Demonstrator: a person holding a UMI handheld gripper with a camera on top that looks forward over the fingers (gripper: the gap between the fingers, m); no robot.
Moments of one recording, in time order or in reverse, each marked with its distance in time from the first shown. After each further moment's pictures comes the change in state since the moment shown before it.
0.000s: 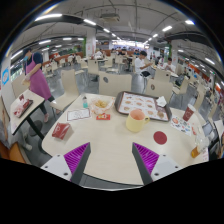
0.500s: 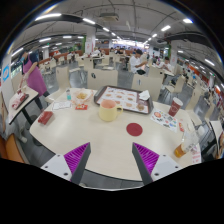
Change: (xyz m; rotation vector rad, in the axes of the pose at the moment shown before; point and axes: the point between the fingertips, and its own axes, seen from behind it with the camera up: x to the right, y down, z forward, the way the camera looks) arm 0.151 0.053 -0.029 -0.011 0.015 -0.029
